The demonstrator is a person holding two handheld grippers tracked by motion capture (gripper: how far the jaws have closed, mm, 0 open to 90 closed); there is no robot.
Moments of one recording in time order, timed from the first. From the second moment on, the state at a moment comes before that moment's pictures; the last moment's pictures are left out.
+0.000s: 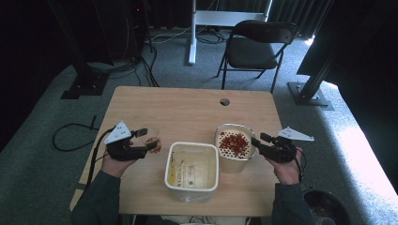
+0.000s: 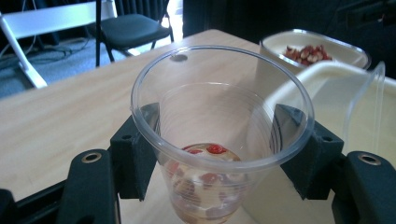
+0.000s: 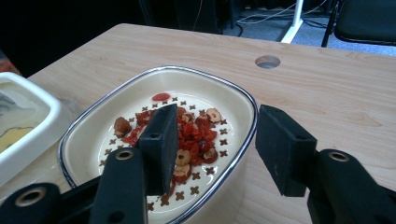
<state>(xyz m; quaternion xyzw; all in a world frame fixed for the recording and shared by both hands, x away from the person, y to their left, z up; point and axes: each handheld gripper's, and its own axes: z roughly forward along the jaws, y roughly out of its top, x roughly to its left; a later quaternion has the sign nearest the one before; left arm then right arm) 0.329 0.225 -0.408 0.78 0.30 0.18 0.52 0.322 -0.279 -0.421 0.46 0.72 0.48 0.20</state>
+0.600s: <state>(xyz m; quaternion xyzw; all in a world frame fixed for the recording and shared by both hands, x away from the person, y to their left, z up) 0.371 0.191 -0.355 0.79 0.26 0.16 0.54 0.322 -0.272 -0.422 0.45 0.72 0.49 0.20</state>
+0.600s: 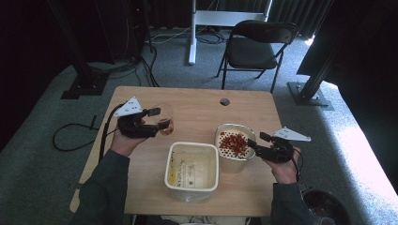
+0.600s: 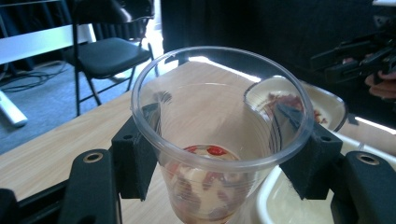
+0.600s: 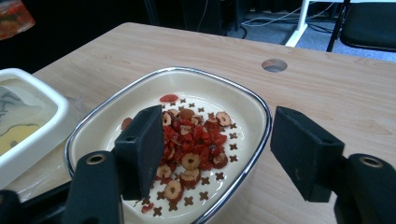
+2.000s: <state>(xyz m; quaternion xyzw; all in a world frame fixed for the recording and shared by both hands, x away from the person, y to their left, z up) 0.435 0.057 -0.296 0.81 0.16 0.10 0.56 0.322 -0.260 -0.419 0.43 0.72 0.49 0.23</state>
